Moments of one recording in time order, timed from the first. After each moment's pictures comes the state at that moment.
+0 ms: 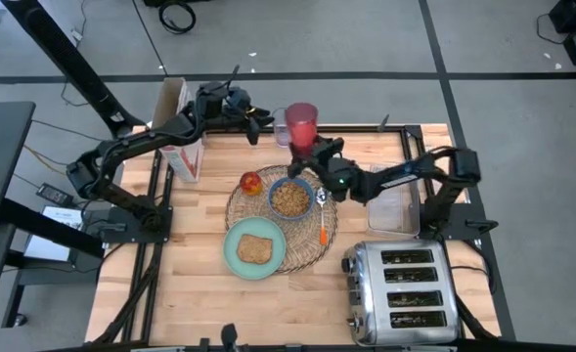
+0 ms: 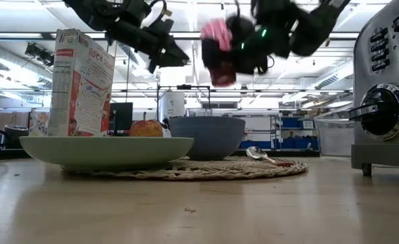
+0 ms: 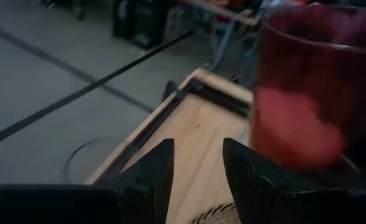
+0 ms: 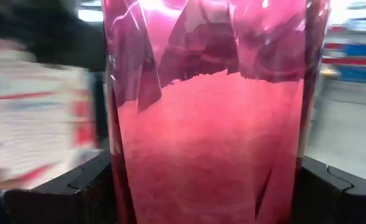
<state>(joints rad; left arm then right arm) 0.67 1.46 1.09 0.09 0.31 -0.15 -0.11 1.72 0.88 0.91 0.92 -0.02</state>
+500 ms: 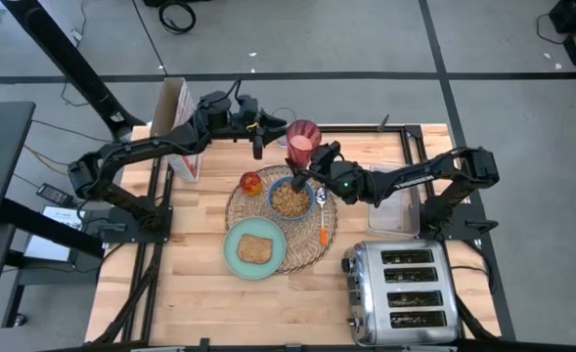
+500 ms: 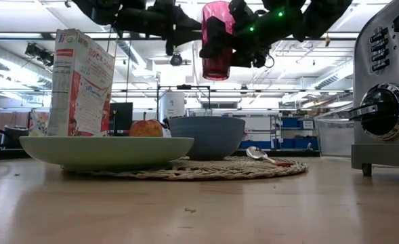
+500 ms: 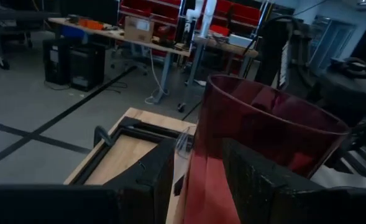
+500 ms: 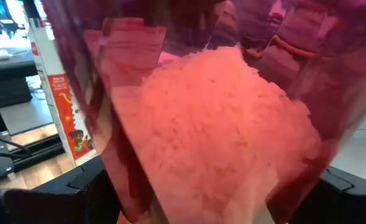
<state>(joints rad) 0.52 1.46 1.09 0.31 0.41 -0.17 -0.06 1.58 0.88 0.63 0.73 0.08</state>
